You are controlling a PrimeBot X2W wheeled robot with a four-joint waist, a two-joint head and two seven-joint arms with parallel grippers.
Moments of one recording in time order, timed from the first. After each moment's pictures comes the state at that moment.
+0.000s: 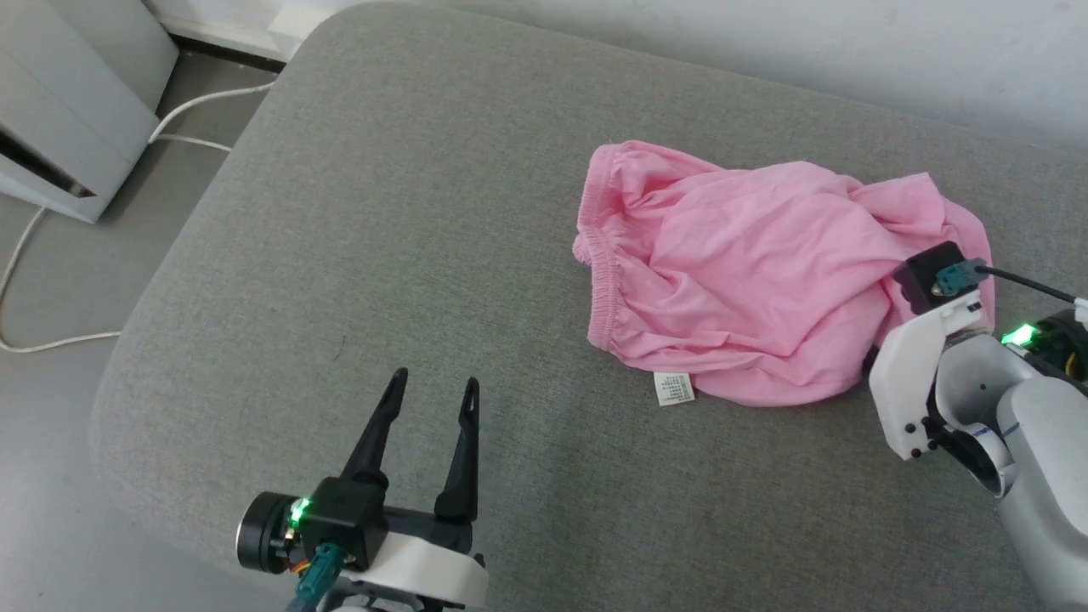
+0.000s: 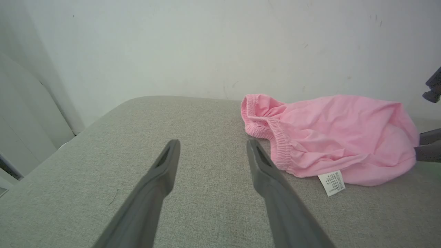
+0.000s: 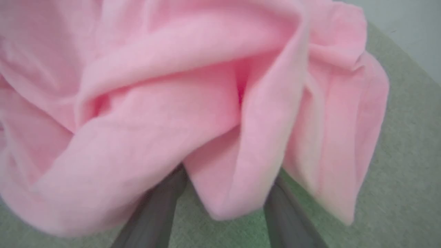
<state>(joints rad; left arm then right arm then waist) 0.01 0.07 -0.25 -0.02 -0.10 0.05 -0.26 -0.47 -0.40 0.31 0.41 0.29 0.13 0.52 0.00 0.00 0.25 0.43</state>
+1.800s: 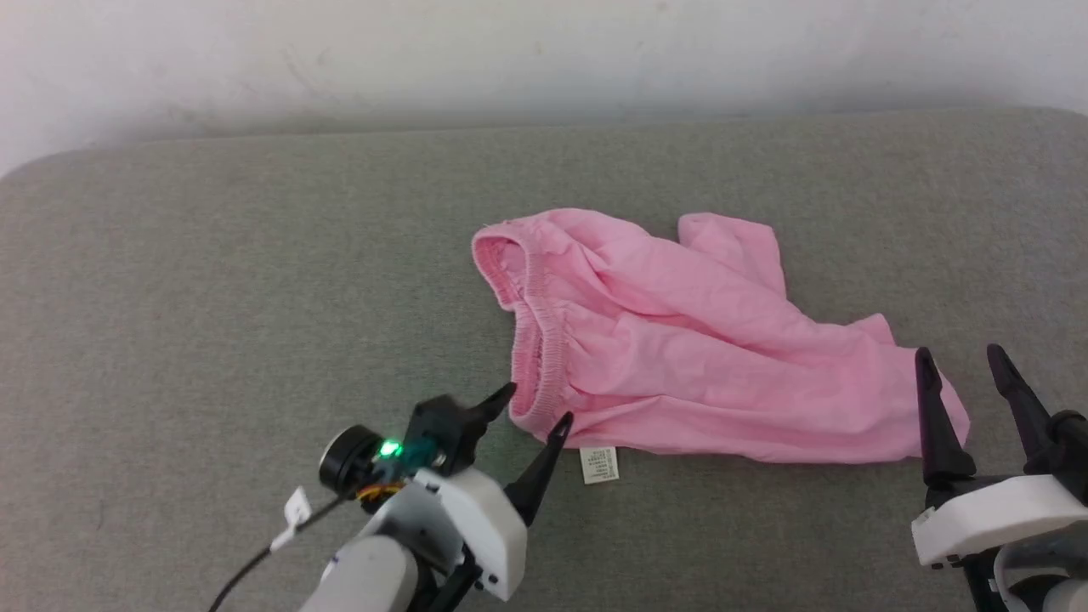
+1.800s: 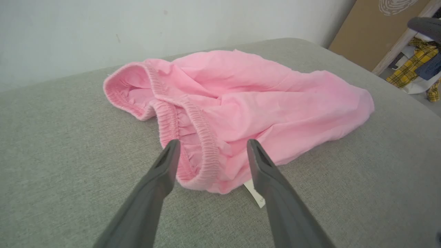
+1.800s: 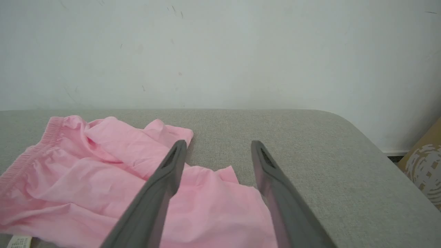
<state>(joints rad) -0.19 0.18 -0.45 0.14 -0.27 -0.12 0.05 0.04 -0.07 -0.15 -0.11 0.10 0.13 -0.01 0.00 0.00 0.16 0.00</state>
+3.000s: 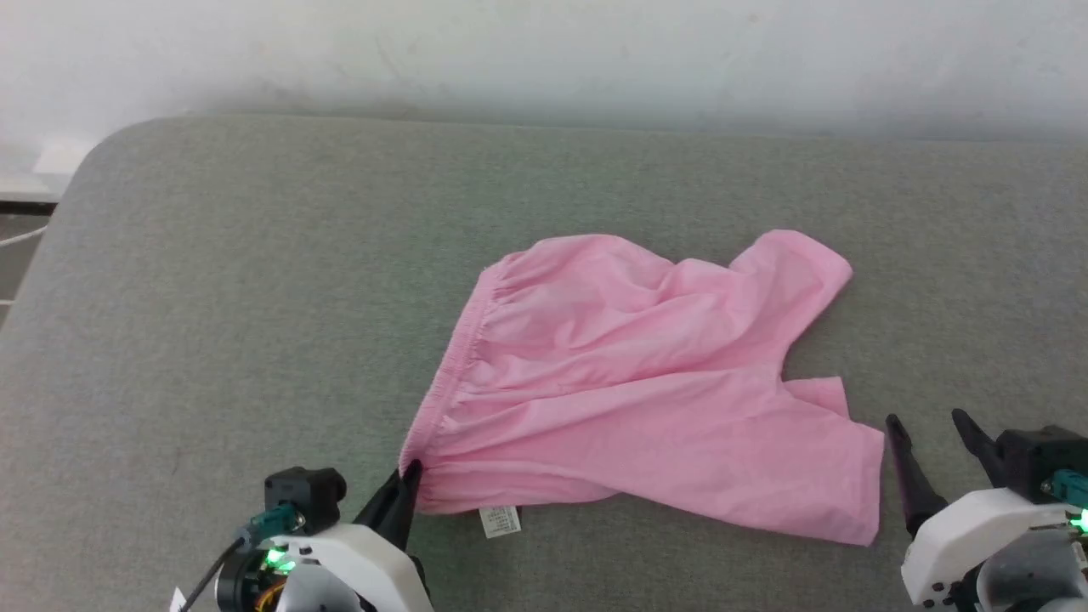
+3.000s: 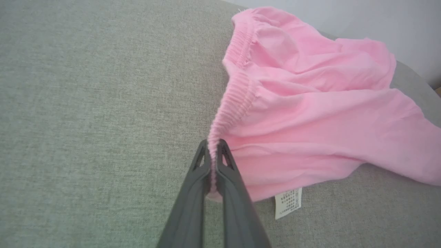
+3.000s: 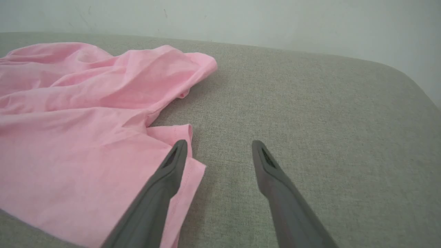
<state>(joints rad) -0.02 0.27 -0.34 0.13 -0.54 0.05 0.05 0.07 -0.09 -0.12 -0.04 0.08 0.13 0.18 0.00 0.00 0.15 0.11</state>
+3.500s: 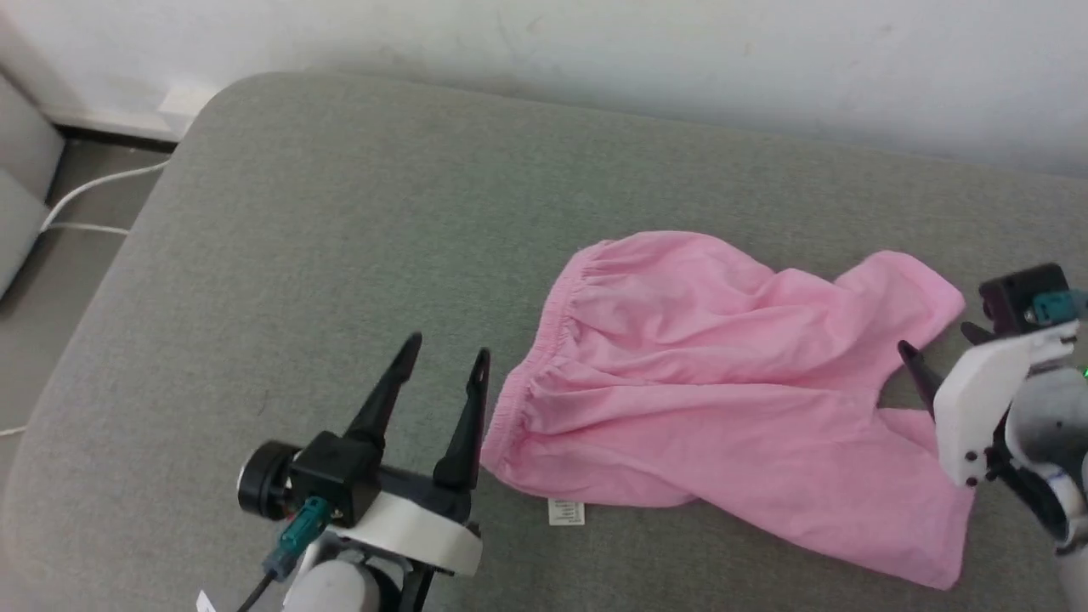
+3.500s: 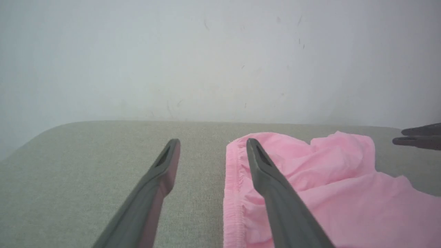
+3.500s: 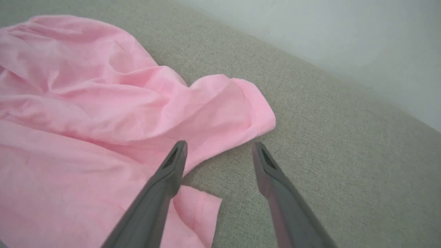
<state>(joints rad) -0.11 0.20 -0.36 0.05 -0.29 0.02 -0.26 -0.22 -0.34 0.03 0.02 0.22 0.13 0.60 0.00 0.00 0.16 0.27</state>
